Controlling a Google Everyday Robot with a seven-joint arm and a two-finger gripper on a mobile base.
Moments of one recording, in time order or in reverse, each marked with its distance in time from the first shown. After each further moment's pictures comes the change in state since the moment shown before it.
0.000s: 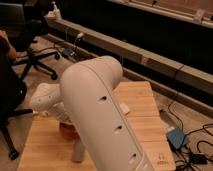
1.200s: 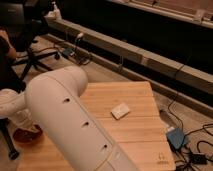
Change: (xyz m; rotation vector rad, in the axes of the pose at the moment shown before) arm -0.148 0.122 -0.057 -0.119 -0.227 -0.217
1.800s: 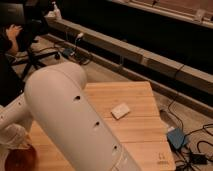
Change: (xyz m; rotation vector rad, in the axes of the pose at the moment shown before) arm 0.024 0.108 -0.041 -0.051 -0.058 -0.262
